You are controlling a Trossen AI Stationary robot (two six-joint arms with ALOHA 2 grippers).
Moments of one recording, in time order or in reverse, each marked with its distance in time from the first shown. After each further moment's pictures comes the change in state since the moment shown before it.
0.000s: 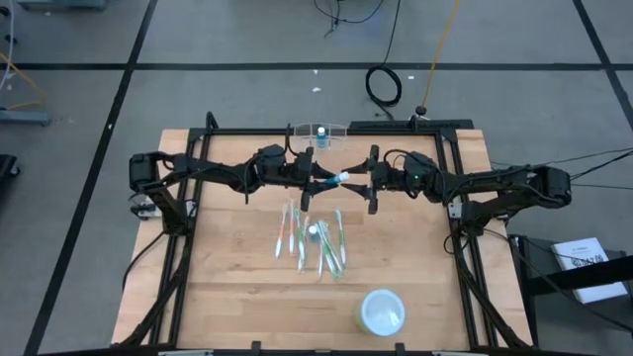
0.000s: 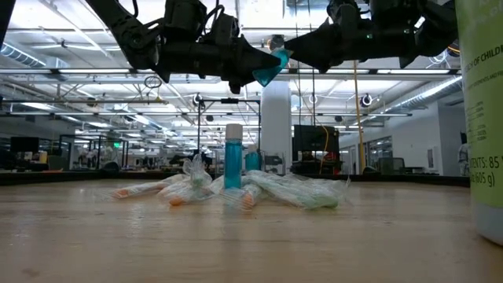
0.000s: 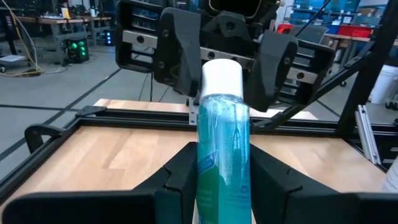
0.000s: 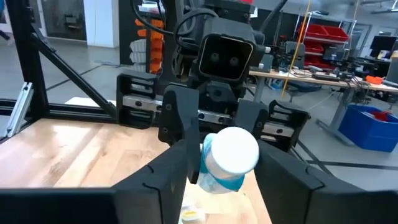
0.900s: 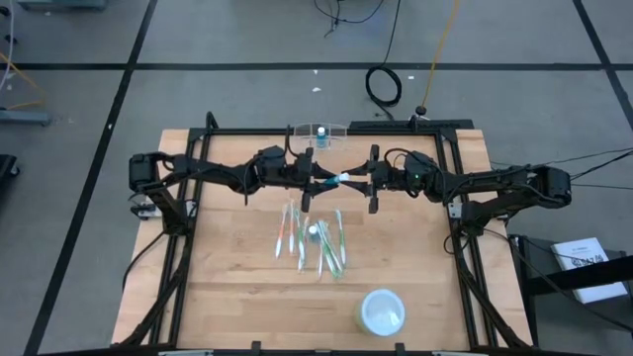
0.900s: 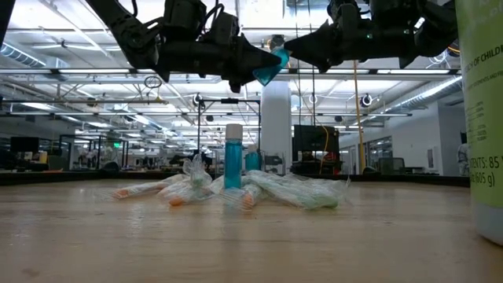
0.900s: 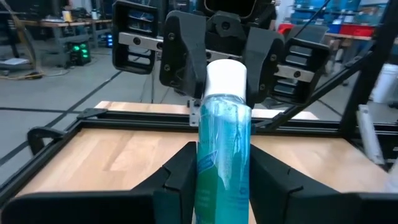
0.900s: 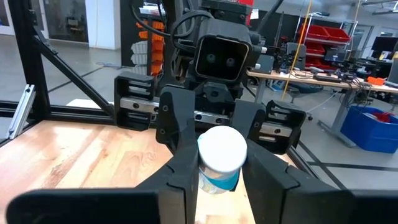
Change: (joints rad) left arm -0.009 0.000 0.000 0.002 -0.031 0.007; right arm -0.001 0.000 0.000 0.005 -0.010 0.002
